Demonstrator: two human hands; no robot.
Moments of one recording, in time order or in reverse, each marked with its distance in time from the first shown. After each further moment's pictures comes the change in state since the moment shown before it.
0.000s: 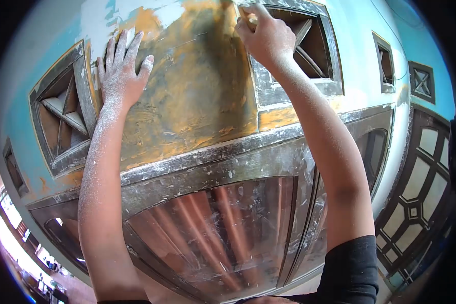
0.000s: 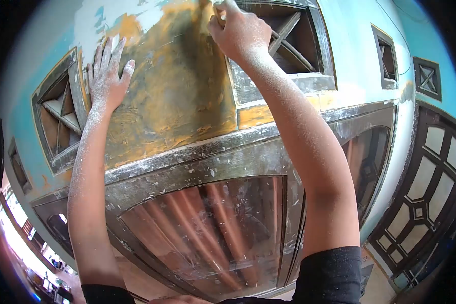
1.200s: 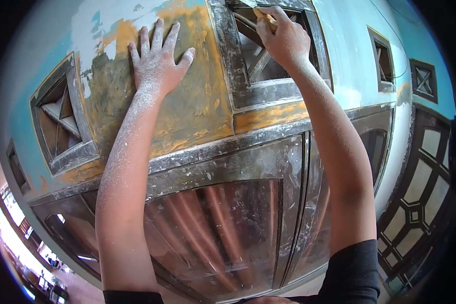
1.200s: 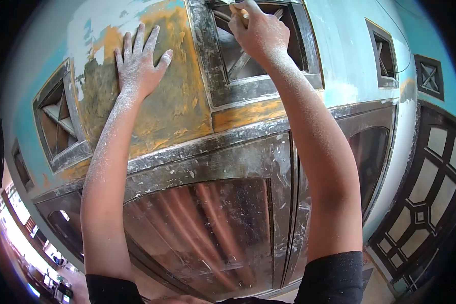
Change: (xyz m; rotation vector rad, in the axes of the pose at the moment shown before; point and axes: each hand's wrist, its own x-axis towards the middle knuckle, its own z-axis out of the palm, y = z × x) left_hand 0.038 0.131 -0.003 0.030 -0.087 -0.011; right_hand 0.003 0.107 -0.007 -0.063 0.163 -0.102
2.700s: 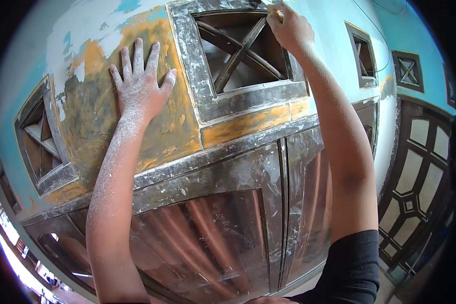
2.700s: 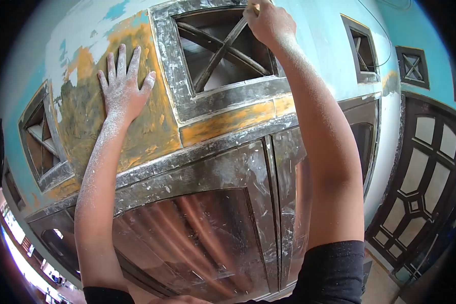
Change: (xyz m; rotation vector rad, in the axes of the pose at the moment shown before) left_hand -0.010 0.044 -0.009 0.017 -0.068 -0.011; right_hand 0.044 0.082 -0.039 0.037 -0.066 0.141
